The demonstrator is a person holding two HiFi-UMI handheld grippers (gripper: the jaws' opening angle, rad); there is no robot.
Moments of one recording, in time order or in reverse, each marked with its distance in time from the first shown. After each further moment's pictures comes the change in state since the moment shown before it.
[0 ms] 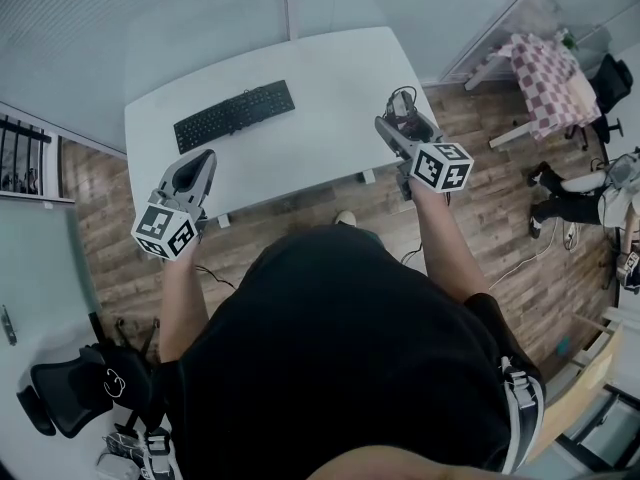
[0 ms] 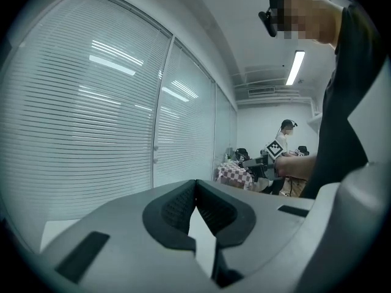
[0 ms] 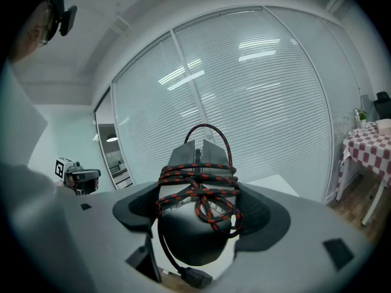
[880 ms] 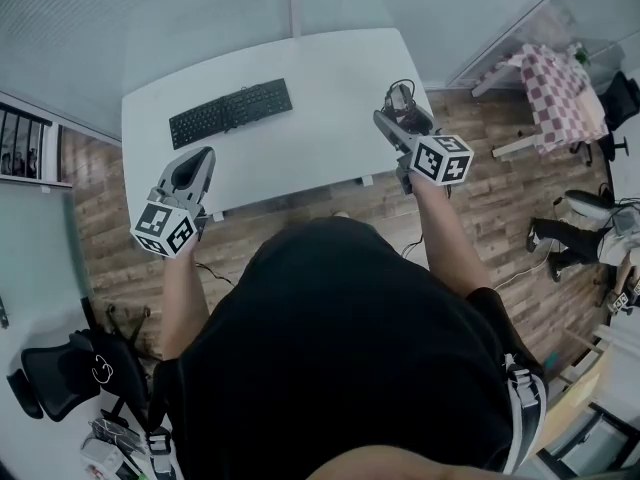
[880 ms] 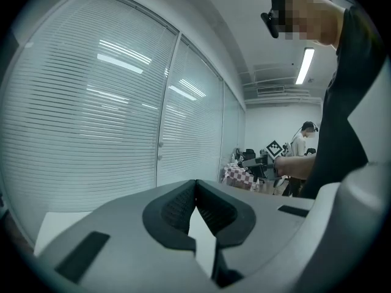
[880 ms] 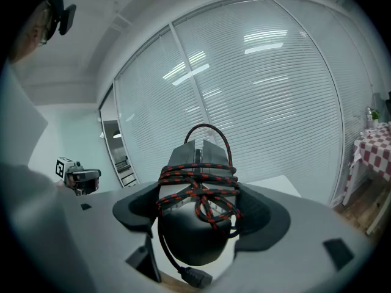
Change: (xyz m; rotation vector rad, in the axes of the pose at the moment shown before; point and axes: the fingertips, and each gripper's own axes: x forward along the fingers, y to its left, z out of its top) left arm 0.039 0.000 -0.009 -0.044 0.002 0.069; right arm 0.037 -0.043 0.012 -0.026 0.047 0.069
